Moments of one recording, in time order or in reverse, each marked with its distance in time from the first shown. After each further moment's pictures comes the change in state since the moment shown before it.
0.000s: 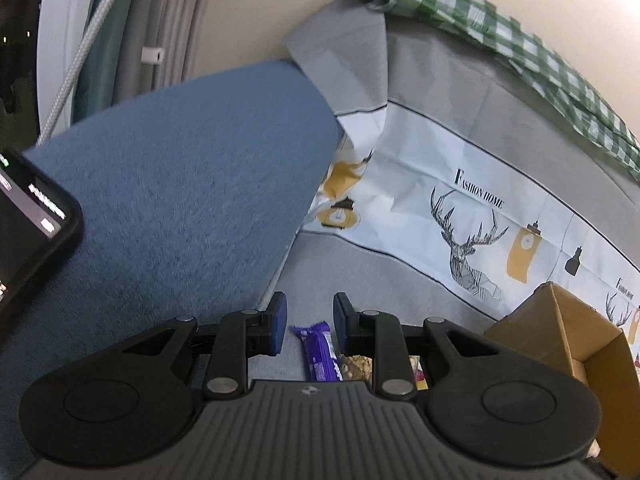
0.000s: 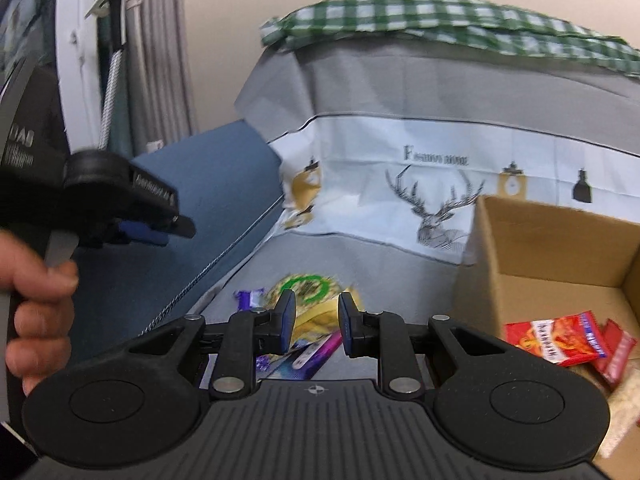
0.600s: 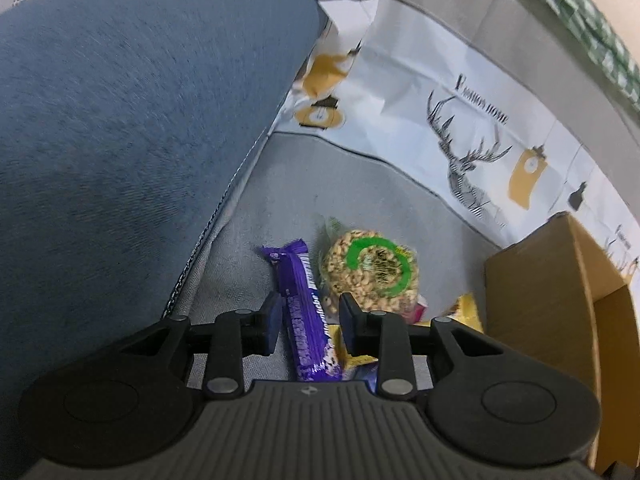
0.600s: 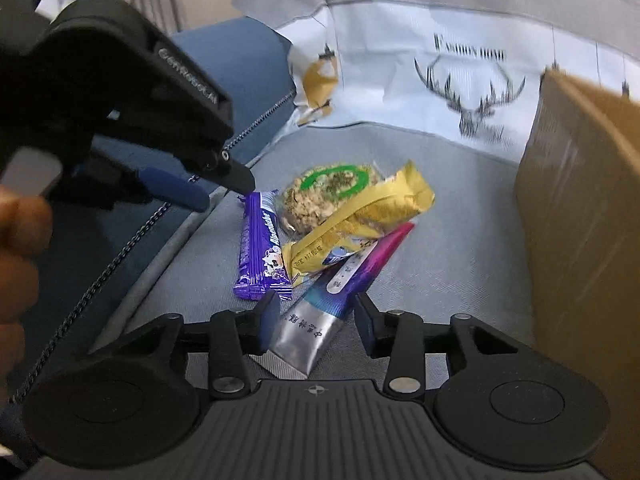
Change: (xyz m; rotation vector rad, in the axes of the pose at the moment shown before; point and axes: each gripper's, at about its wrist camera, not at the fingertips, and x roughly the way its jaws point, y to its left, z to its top) left arm 0.065 -0.012 -0.019 0.023 0.273 -0.041; right arm 0.089 0.023 -0.043 0.064 0.229 0.022
